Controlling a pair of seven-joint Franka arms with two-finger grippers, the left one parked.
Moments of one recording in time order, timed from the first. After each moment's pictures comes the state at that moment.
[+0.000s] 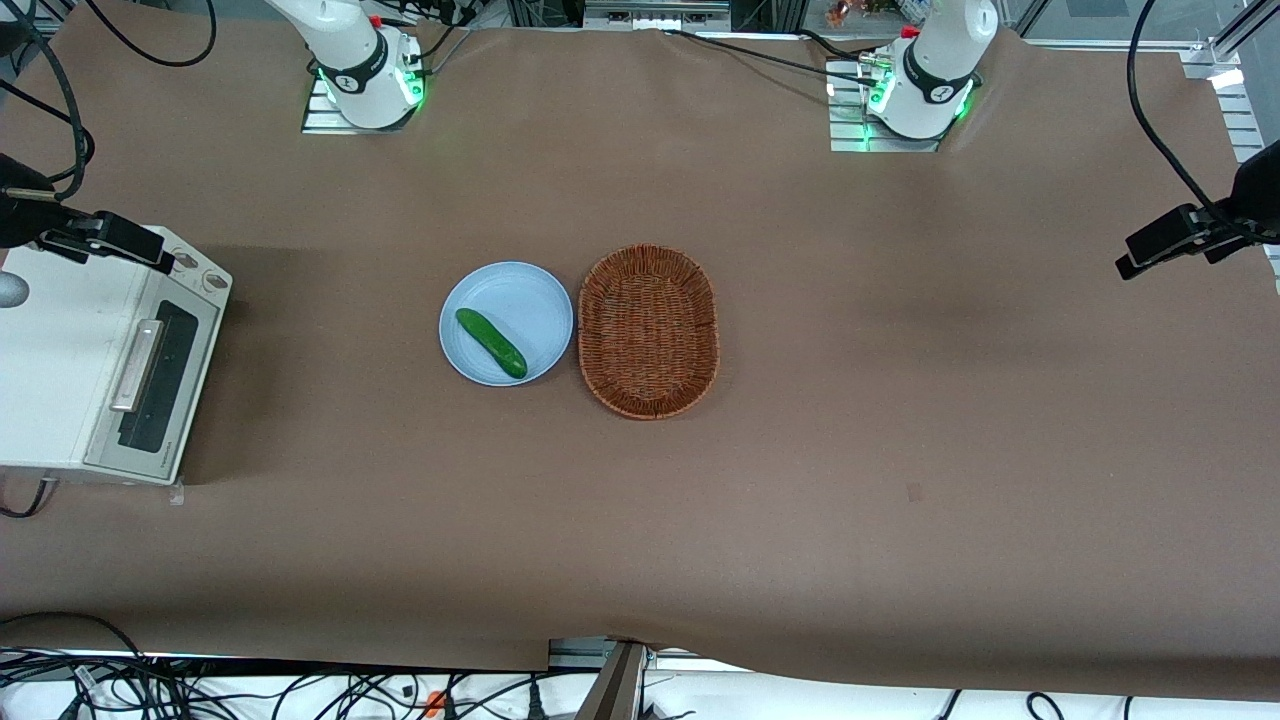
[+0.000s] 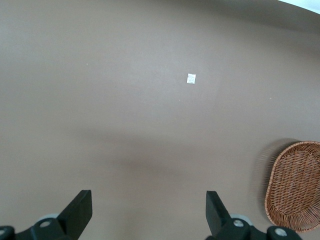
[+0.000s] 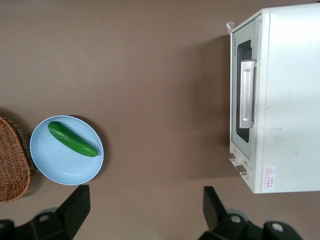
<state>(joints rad) 0.07 0.13 -0.09 -1.44 0.03 1.49 0.11</state>
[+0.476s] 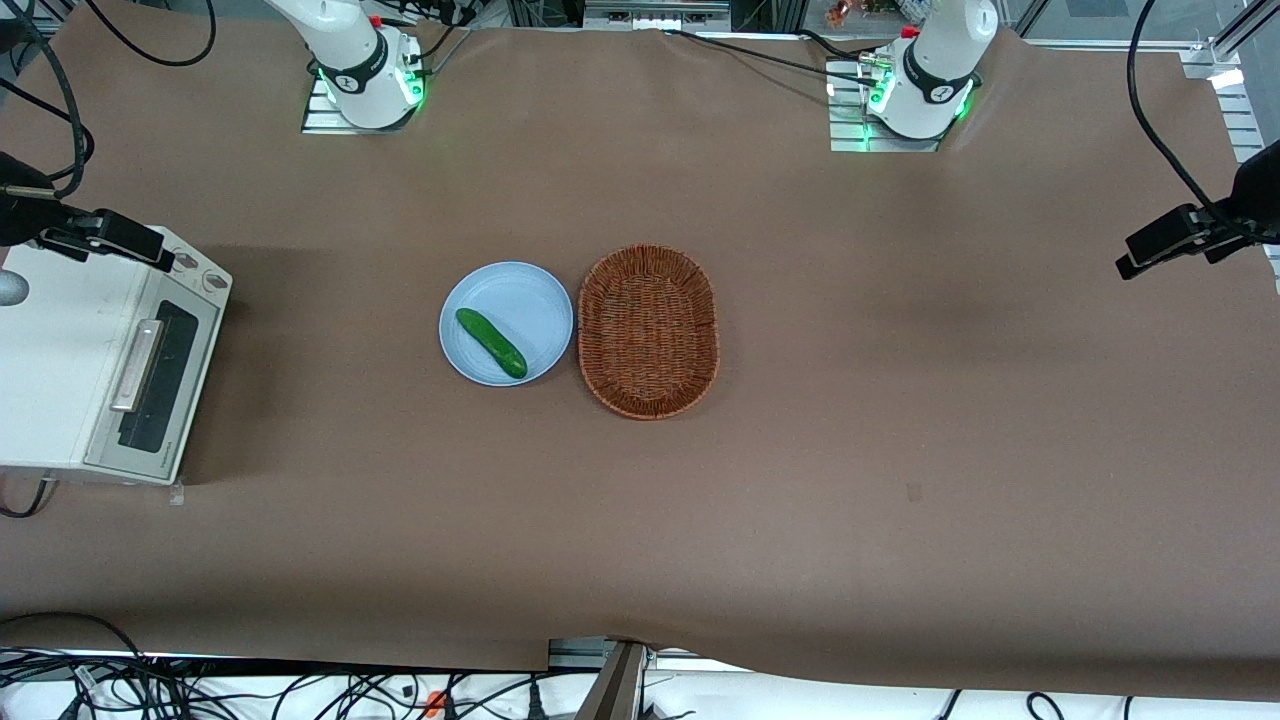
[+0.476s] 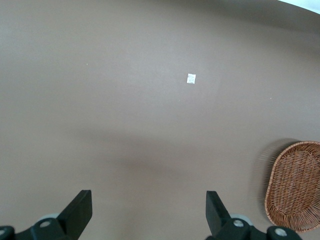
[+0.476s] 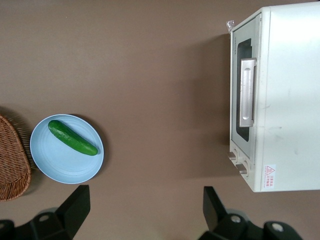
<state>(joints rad) 0.07 0.13 -0.09 -1.44 0.03 1.48 0.11</state>
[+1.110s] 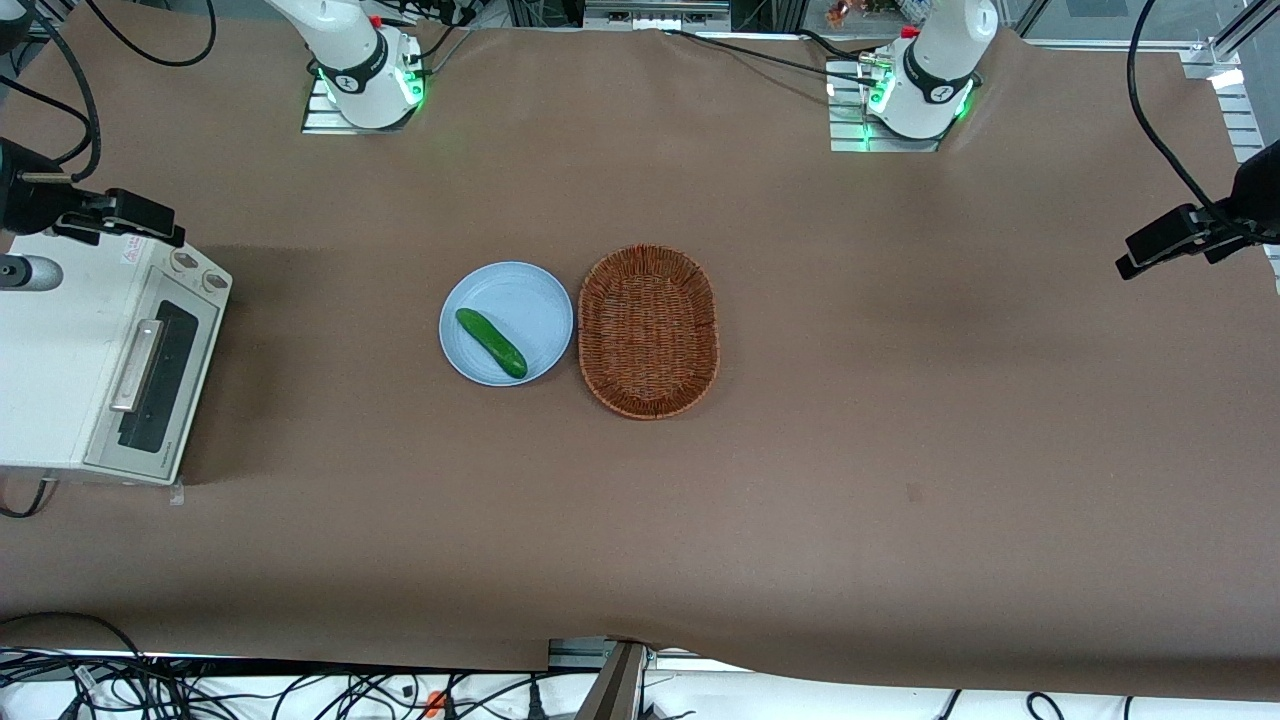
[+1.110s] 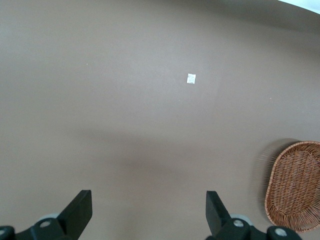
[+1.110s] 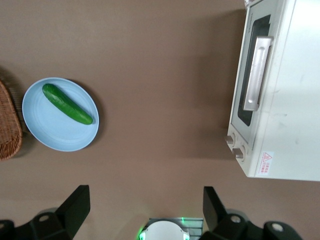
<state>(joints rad) 0.07 0.13 -0.09 -1.44 0.03 1.37 0.00</state>
